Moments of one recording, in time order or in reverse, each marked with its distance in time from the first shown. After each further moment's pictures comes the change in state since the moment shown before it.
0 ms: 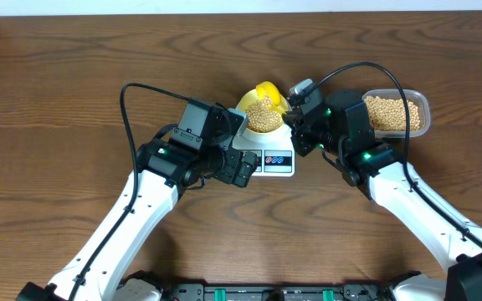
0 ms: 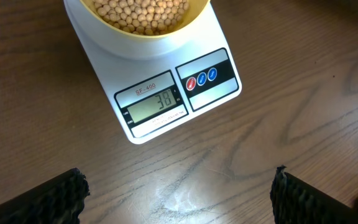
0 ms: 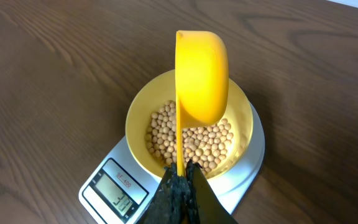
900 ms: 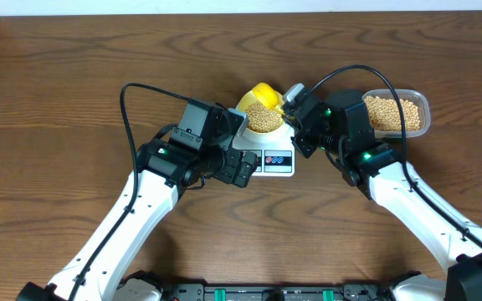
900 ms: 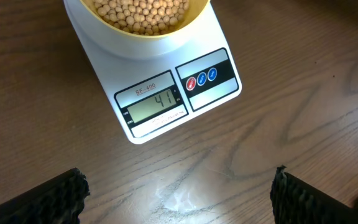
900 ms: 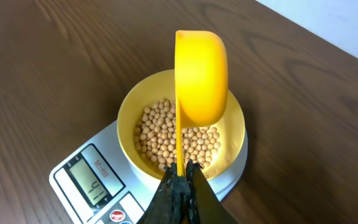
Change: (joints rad) left arm 0.000 0.000 0.000 0.000 0.000 0.000; right arm 0.000 0.000 0.000 0.000 0.000 -0.238
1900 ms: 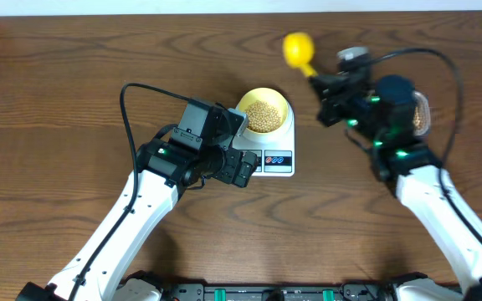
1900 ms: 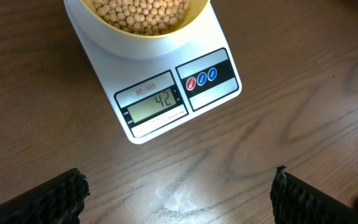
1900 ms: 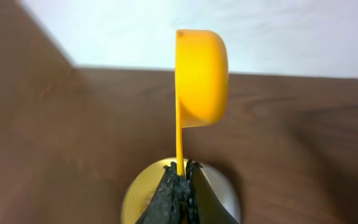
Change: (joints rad) left arm 0.000 0.000 0.000 0.000 0.000 0.000; right arm -0.185 -0.100 0.000 0.211 -0.080 0.521
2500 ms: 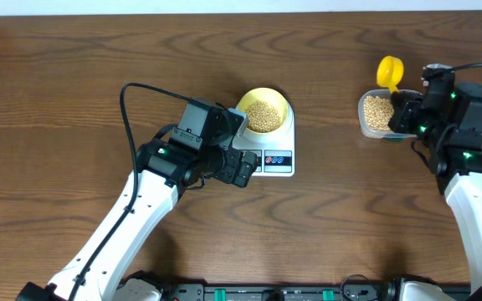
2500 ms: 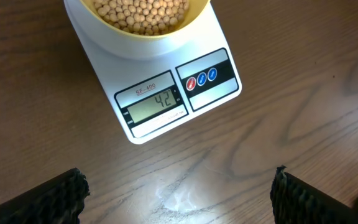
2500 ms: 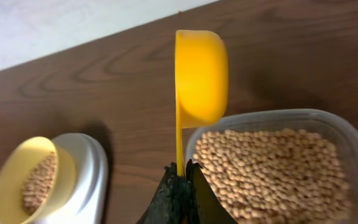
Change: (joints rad) left arm 0.000 0.000 0.000 0.000 0.000 0.000; right arm -0.401 -0.058 0.000 -0.389 0.008 -0.085
